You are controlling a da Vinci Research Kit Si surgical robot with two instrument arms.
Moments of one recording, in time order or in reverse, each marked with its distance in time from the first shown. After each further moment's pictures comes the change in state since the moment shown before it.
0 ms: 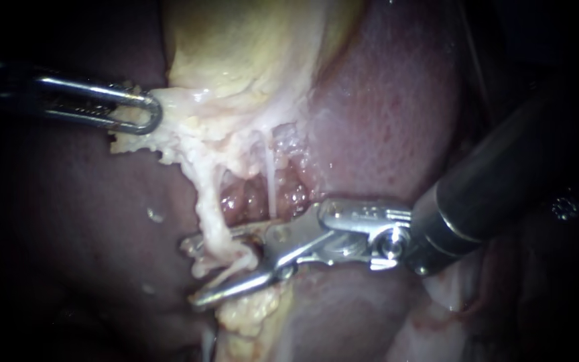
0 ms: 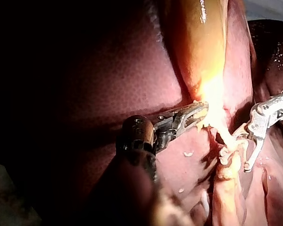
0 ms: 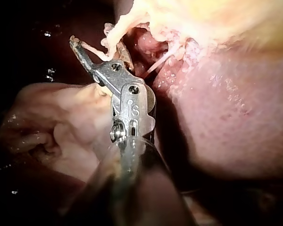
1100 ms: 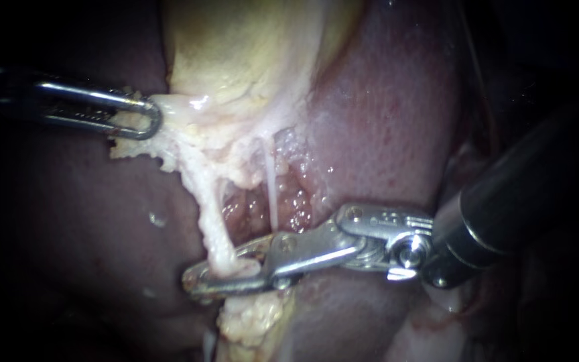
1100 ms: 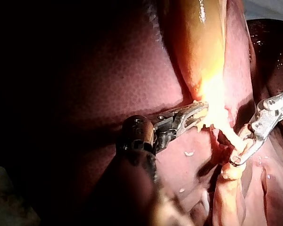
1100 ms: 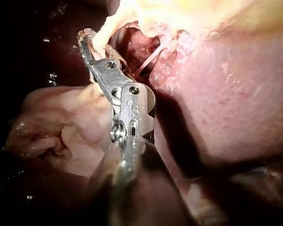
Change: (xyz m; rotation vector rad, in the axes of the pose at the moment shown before) right arm 0.001 -0.001 -0.001 0.002 -0.012 0.085; left arm 0.000 0.000 0.000 -0.001 0.000 0.001
